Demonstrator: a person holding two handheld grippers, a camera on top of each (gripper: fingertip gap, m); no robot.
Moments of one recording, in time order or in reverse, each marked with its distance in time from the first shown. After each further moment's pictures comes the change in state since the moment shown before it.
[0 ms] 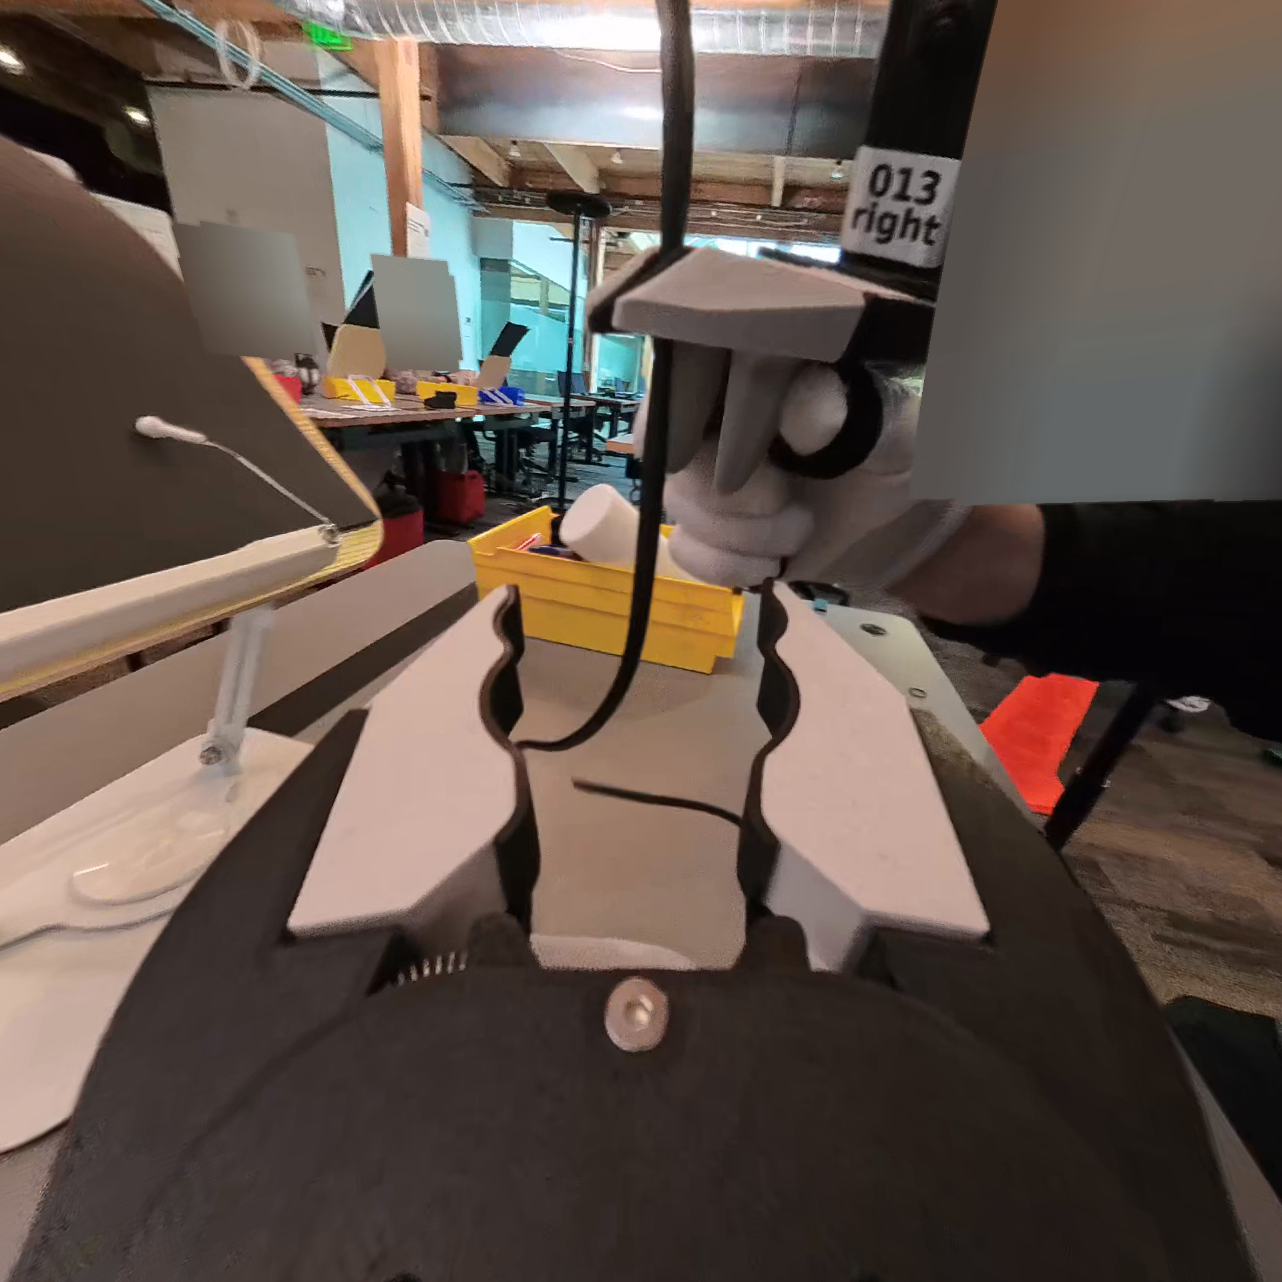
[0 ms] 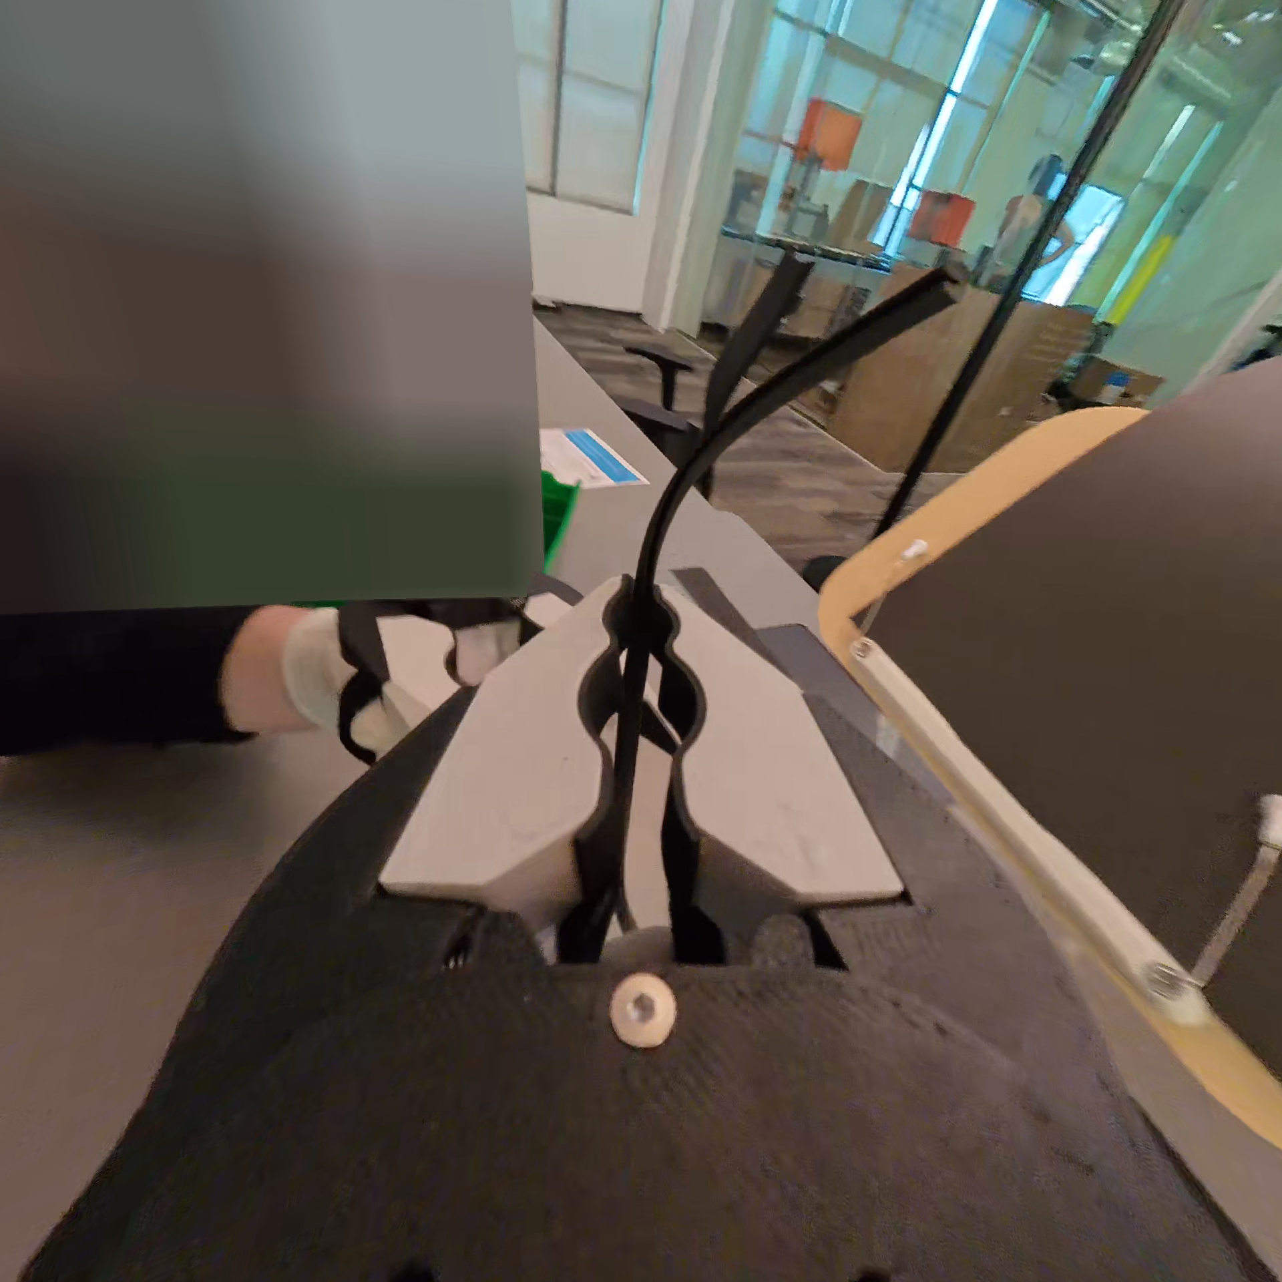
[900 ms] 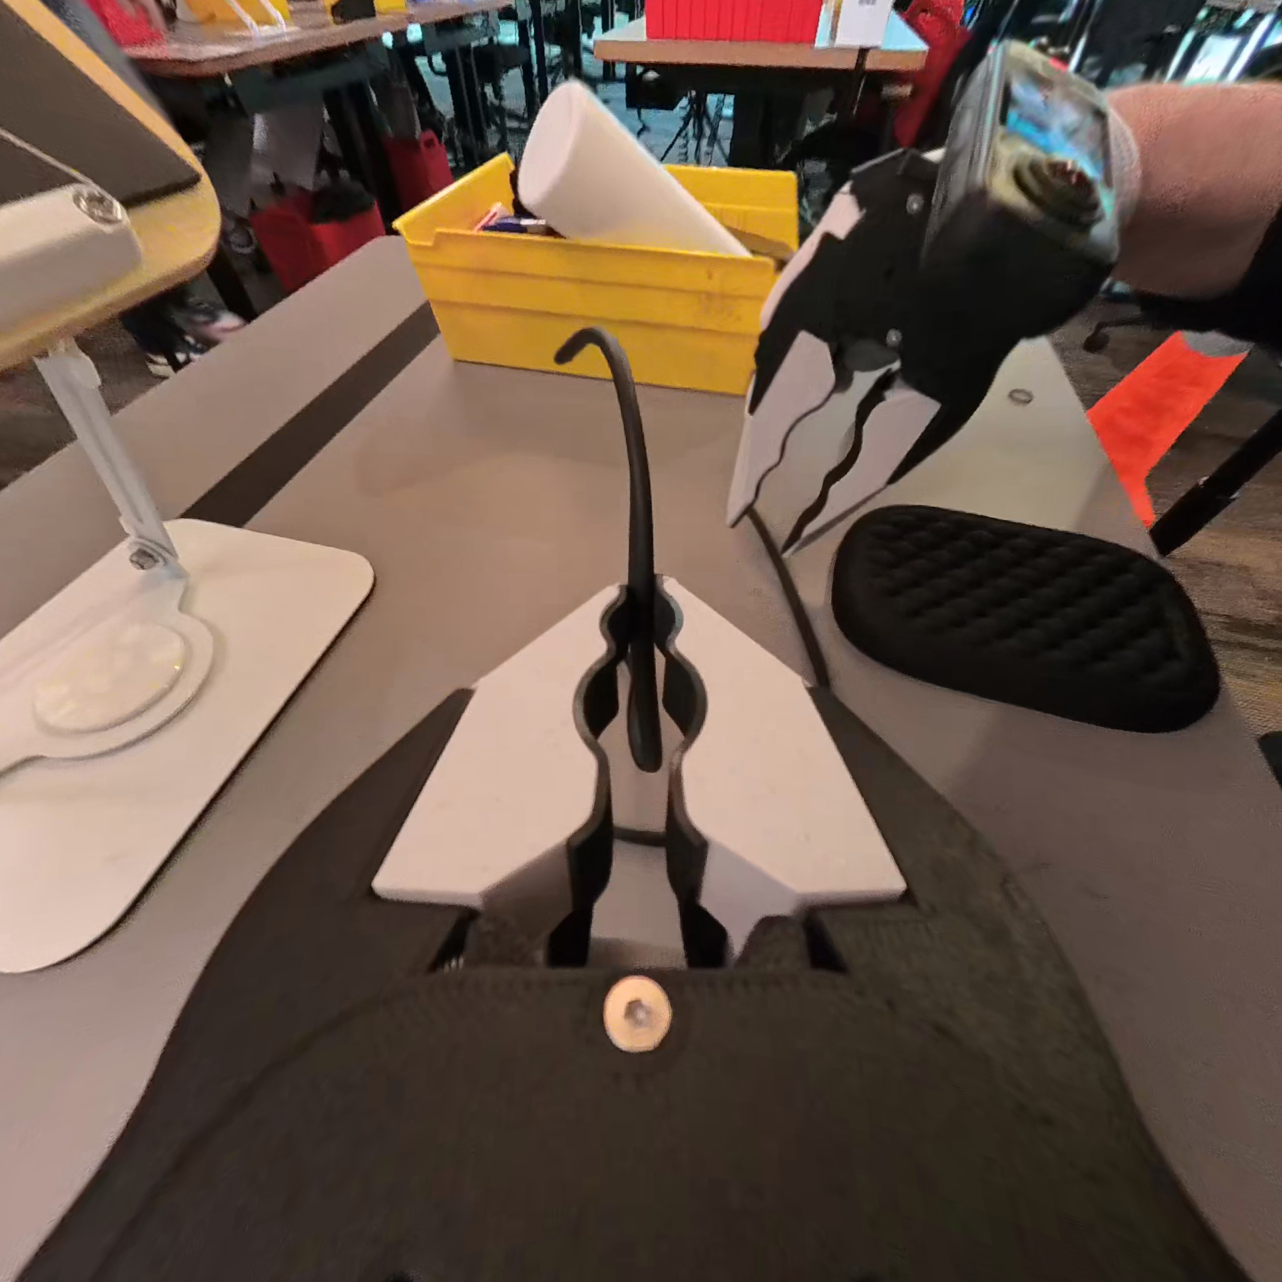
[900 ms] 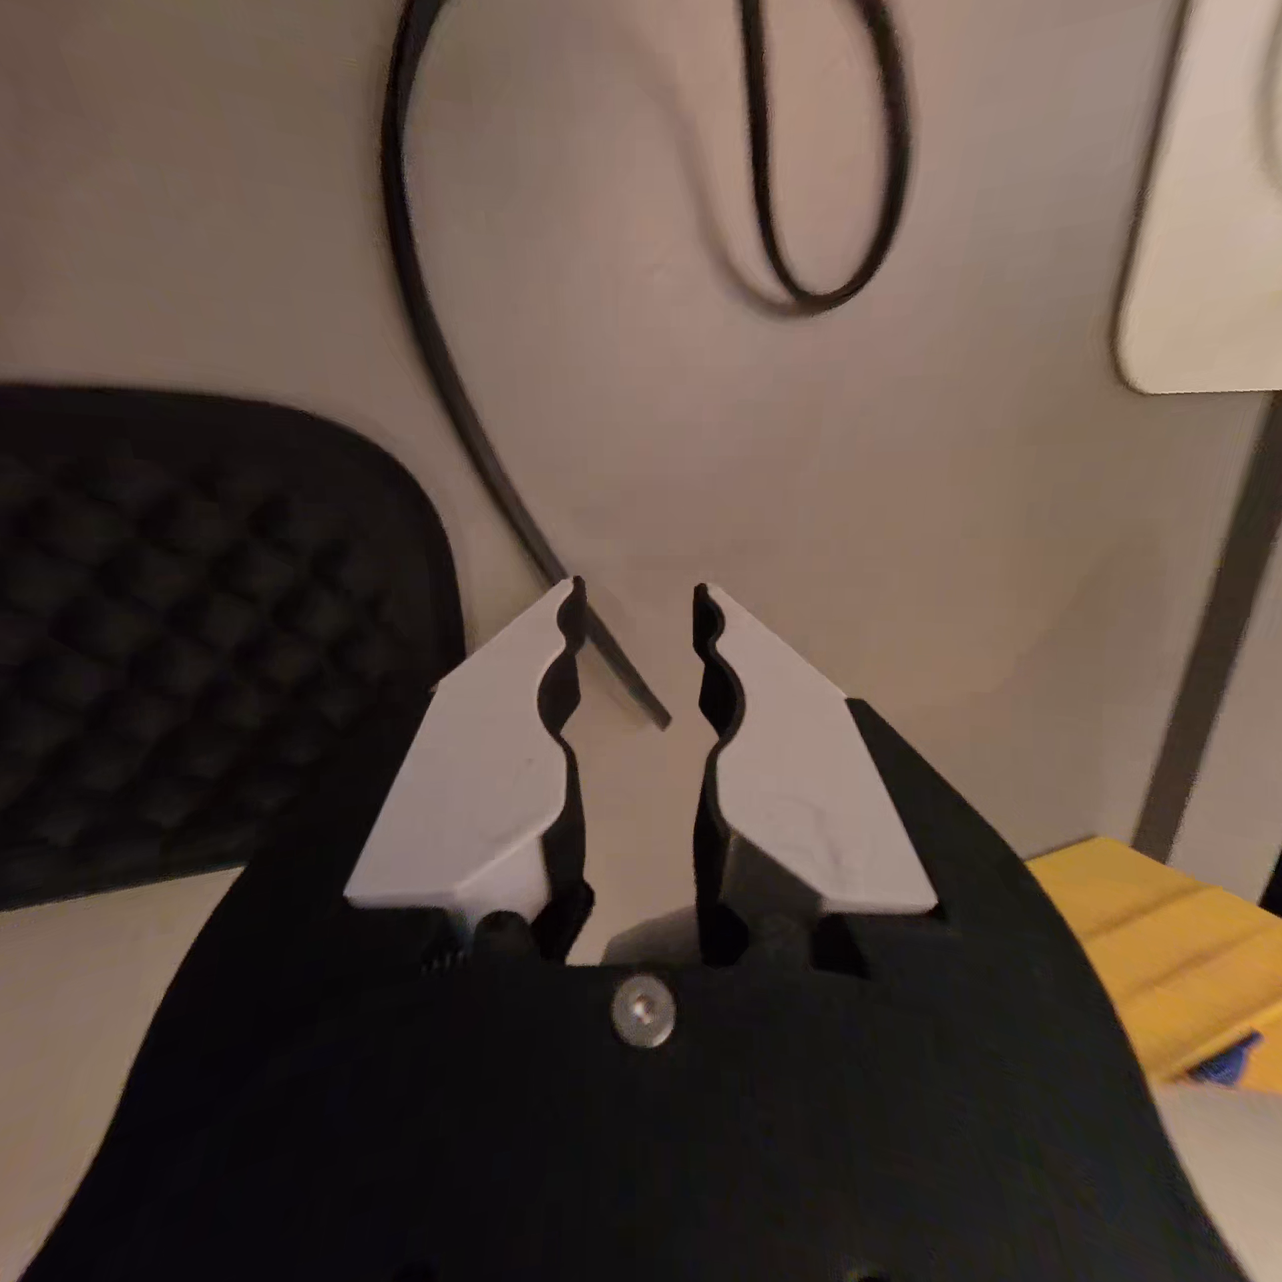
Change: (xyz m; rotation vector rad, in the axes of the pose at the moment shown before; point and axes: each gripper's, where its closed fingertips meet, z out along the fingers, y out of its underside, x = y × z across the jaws) left arm 0.001 0.105 0.017 -0.476 -0.015 0.104; right arm -0.021 0.285 -0.167 -1.112 -0.155 -0.311
